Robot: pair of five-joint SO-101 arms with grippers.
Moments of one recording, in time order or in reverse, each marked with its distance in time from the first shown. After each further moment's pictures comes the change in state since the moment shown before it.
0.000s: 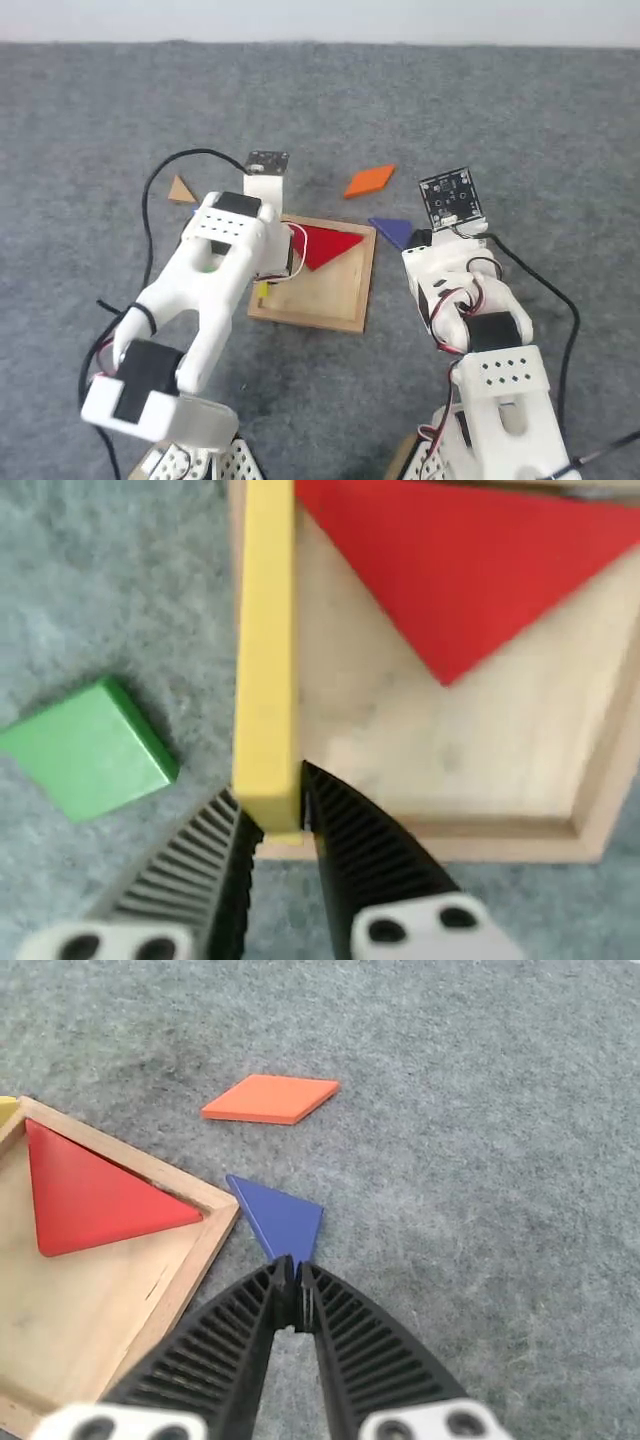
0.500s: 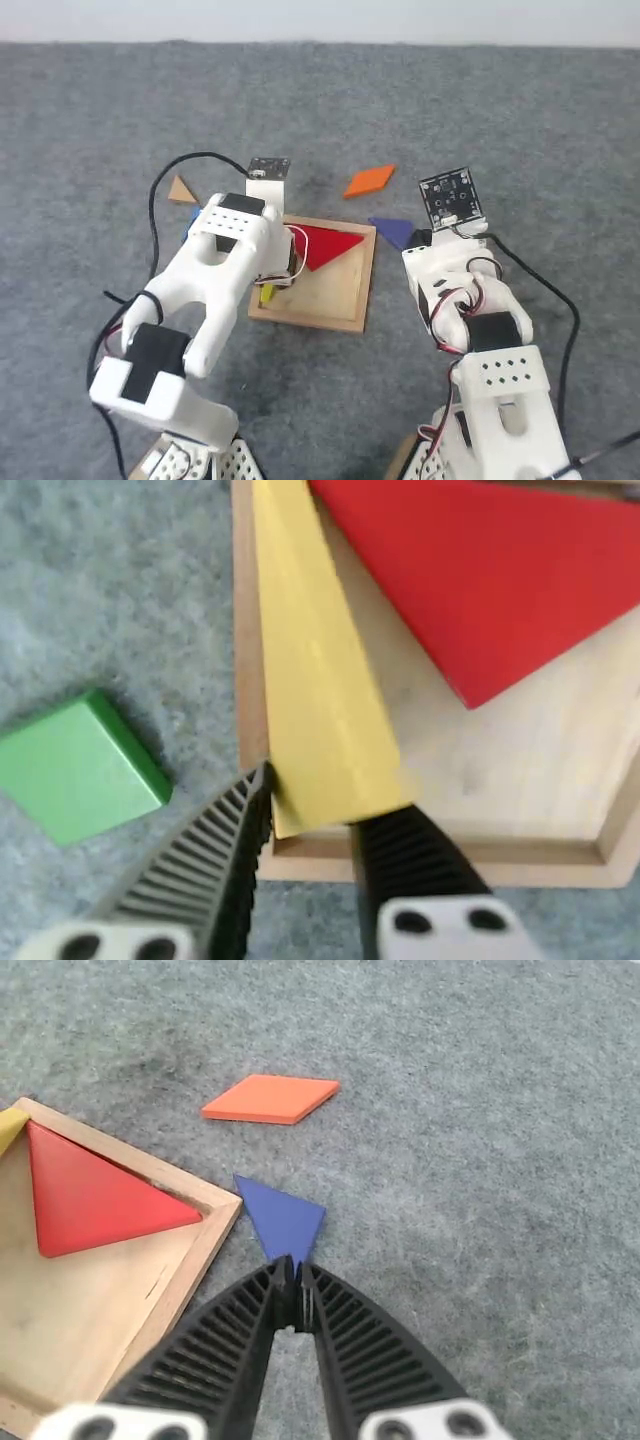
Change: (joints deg) left arm -0.1 4.6 -0.4 -1.8 0.0; right arm 0.0 0.0 0.0 0.0 0.0
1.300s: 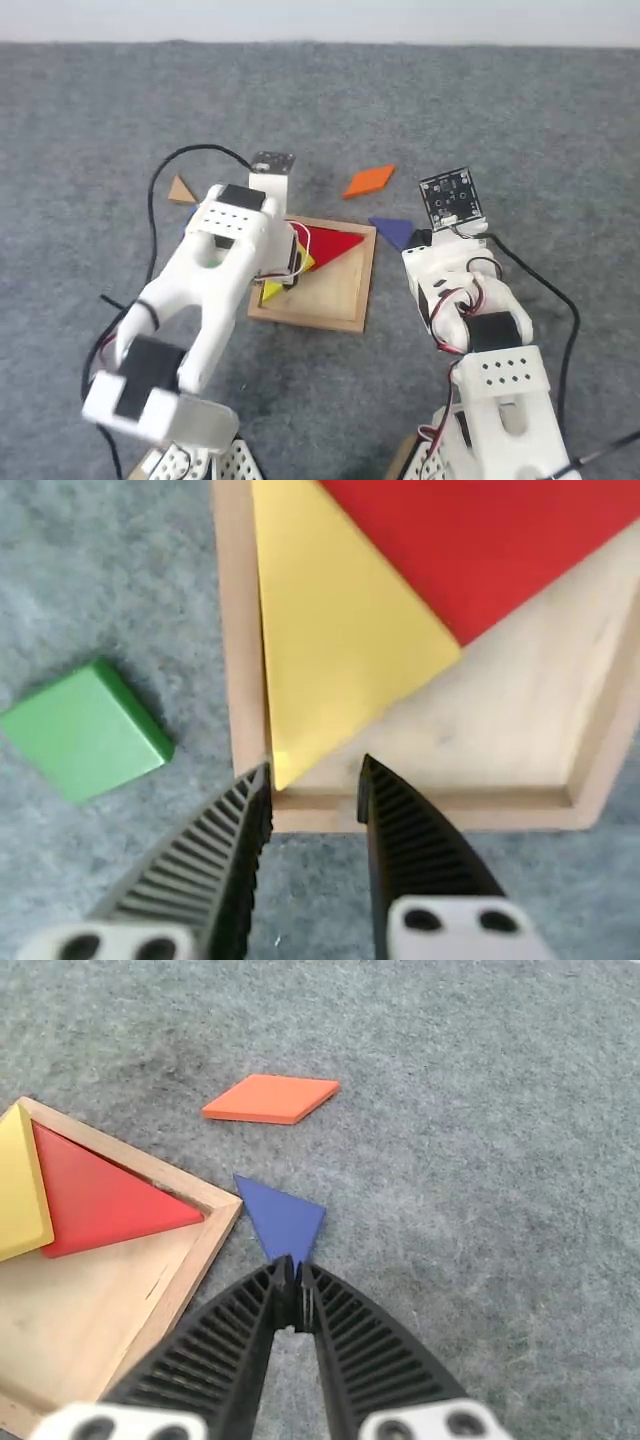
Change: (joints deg) left arm 1.1 -6.3 -2.5 7.8 -1.2; right arm 0.0 0.0 0.0 0.0 0.0
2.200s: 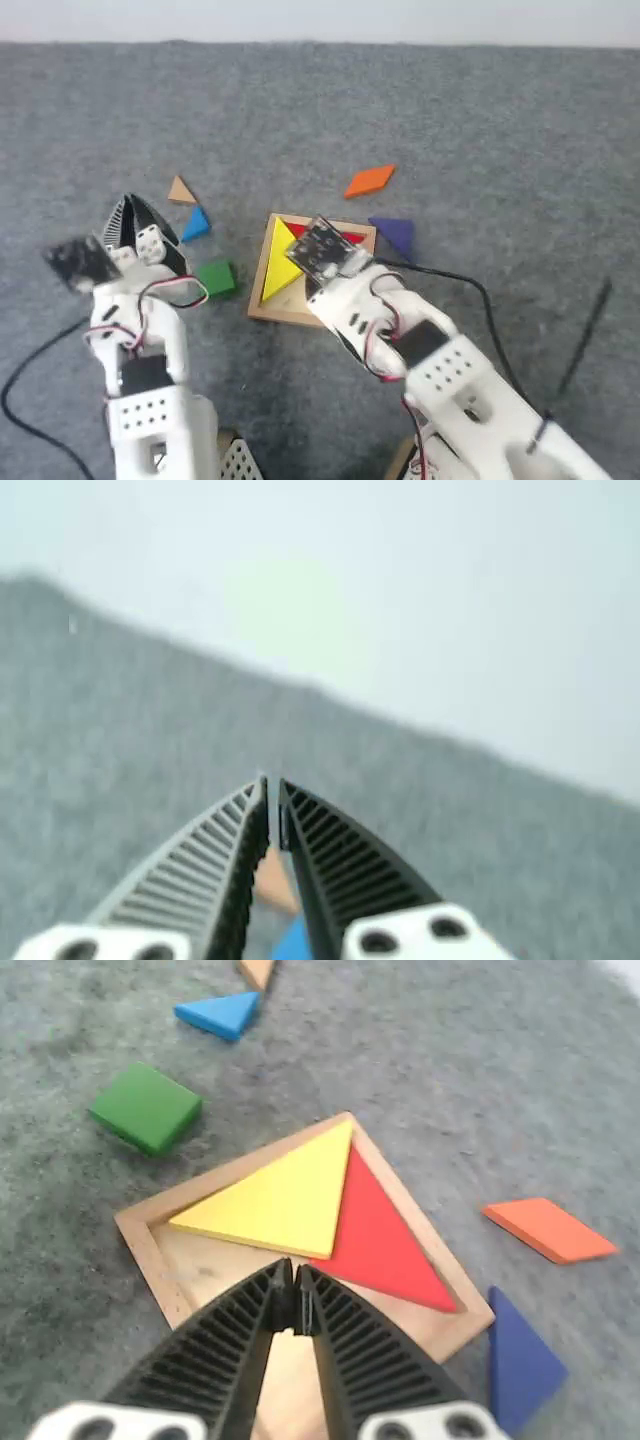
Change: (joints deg) left arm -29.5 -77.5 62.9 -68.0 3.5; right arm -28.8 13.3 -0.8 -12.7 5.8
